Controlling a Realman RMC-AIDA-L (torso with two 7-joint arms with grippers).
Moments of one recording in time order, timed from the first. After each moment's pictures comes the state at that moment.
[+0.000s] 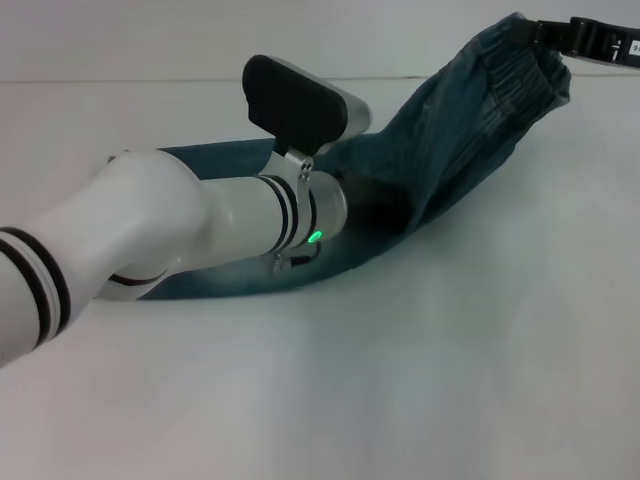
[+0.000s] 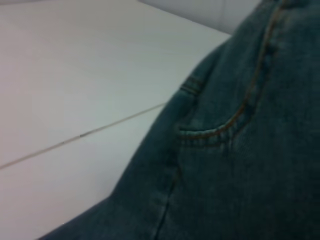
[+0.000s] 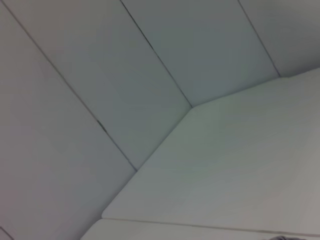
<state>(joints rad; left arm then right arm) -0.85 -2.18 2.00 0.55 1.42 0.25 -1.99 0.70 2.00 -0.50 -0.74 -2.00 -1.38 2.02</state>
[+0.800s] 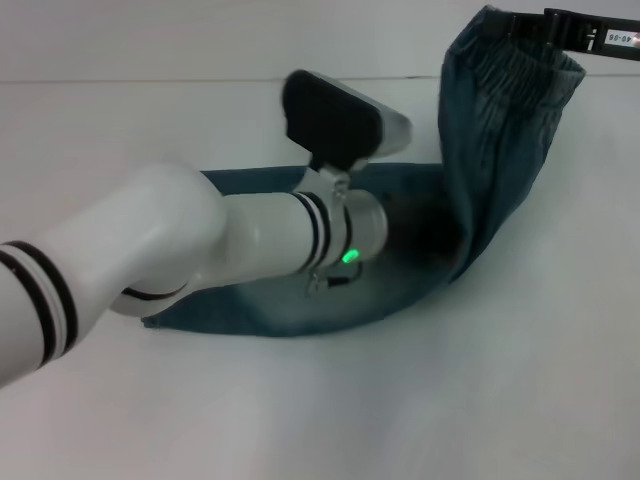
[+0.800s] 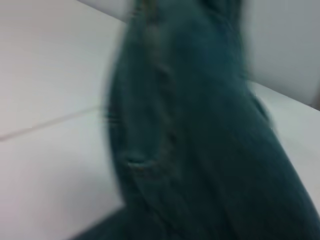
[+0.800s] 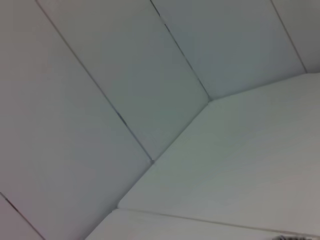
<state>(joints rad) -0.83 -2.18 2.10 0.64 1.31 0.31 -1.99 0.72 2.01 -0.56 -0.76 -1.99 -1.39 2.03</state>
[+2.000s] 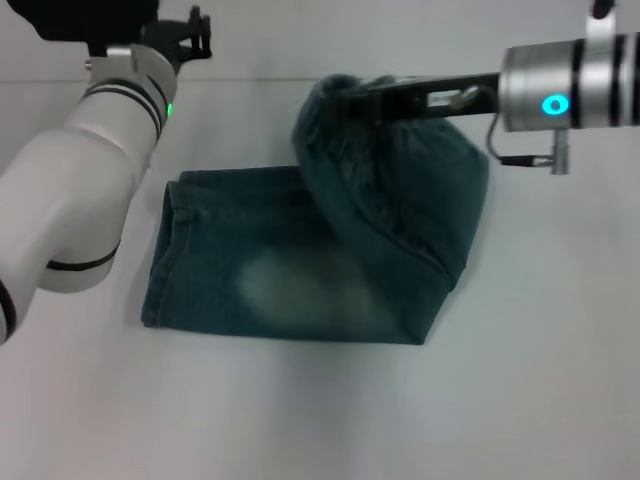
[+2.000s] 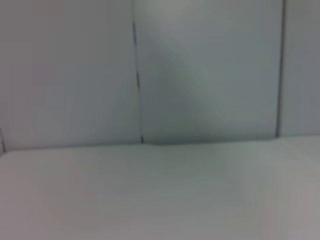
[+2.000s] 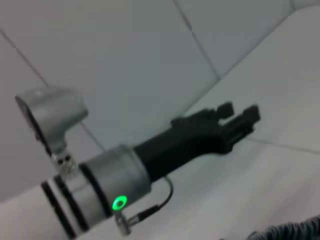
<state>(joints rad) -0.72 -2.17 1.75 0.71 1.44 -0.39 -1.93 0.87 2.08 -0.83 -0.63 -1.99 -1.29 2.03</state>
